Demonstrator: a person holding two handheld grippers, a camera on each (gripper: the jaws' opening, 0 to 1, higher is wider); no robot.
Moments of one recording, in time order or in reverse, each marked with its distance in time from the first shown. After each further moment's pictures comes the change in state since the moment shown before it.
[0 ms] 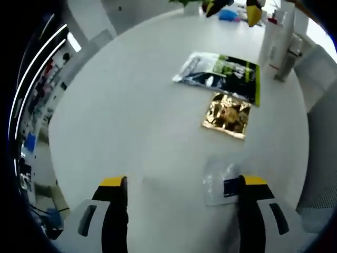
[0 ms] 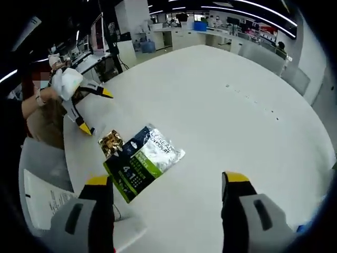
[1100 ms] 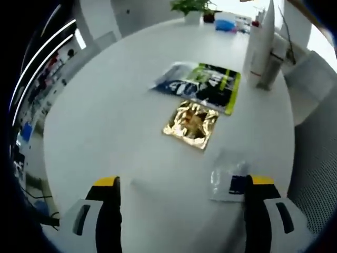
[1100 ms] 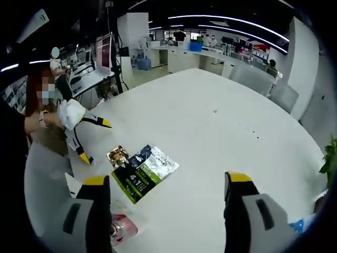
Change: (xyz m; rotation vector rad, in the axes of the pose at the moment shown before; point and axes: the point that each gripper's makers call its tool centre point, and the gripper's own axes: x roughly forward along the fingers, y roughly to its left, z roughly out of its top) left arm 0.005 -0.052 0.001 -0.043 -0.074 -0.022; right arm -0.065 -0.007 0.026 -0.043 -0.144 -0.098
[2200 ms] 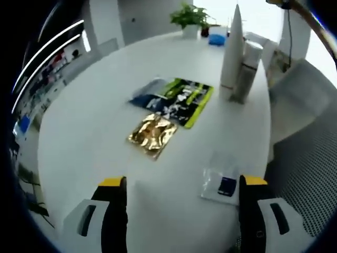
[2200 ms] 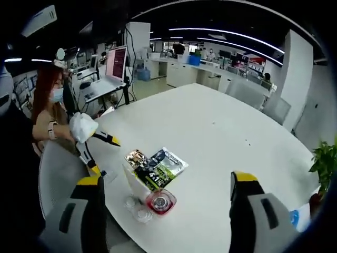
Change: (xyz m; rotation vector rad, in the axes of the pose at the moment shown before) left arm -0.006 -0.066 0.007 -0.070 -0.102 -0.029; right arm -0.081 0.054 0.013 -0.045 -0.118 -0.058
